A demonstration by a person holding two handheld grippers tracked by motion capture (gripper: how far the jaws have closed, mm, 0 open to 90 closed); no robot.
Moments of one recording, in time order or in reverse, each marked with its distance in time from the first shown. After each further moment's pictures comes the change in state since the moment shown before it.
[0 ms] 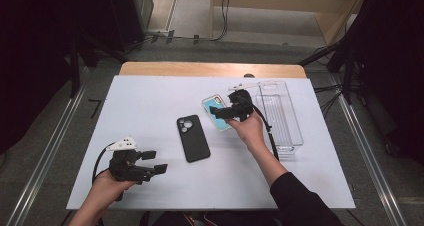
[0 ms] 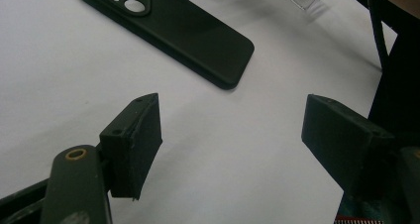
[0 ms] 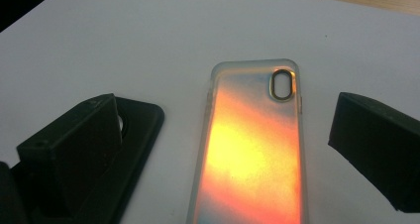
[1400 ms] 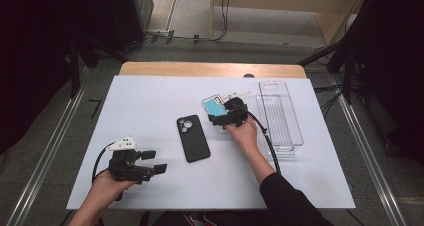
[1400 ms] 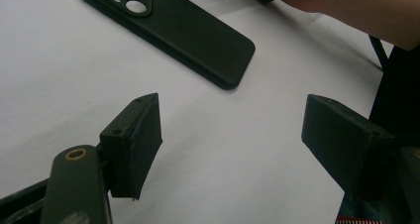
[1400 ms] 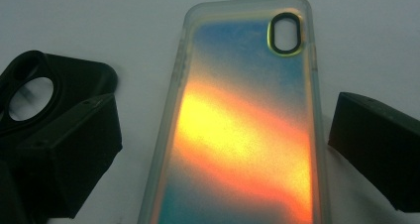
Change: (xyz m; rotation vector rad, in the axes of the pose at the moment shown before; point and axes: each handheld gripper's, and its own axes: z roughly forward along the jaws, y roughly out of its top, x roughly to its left) left arm 0.000 0.000 -0.001 -0.002 0.002 0.003; right arm -0.010 -0.029 0.043 0.078 -0.037 -0.008
